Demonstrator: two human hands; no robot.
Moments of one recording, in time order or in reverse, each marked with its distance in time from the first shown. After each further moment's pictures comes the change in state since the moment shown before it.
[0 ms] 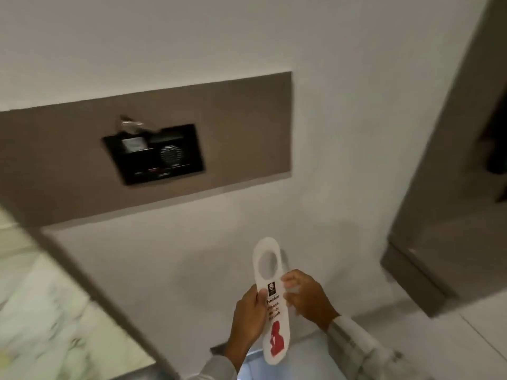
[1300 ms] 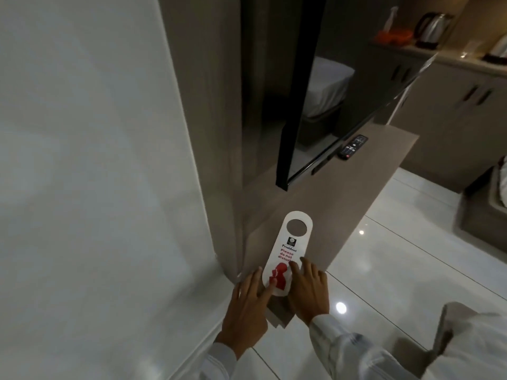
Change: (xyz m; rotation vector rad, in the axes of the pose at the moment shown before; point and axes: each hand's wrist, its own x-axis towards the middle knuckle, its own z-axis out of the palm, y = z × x) left_hand 0.201 0.132 0.461 1.005 -0.549 0.813; right_hand 0.071 0.301 -0.378 -0.811 0.501 0.482
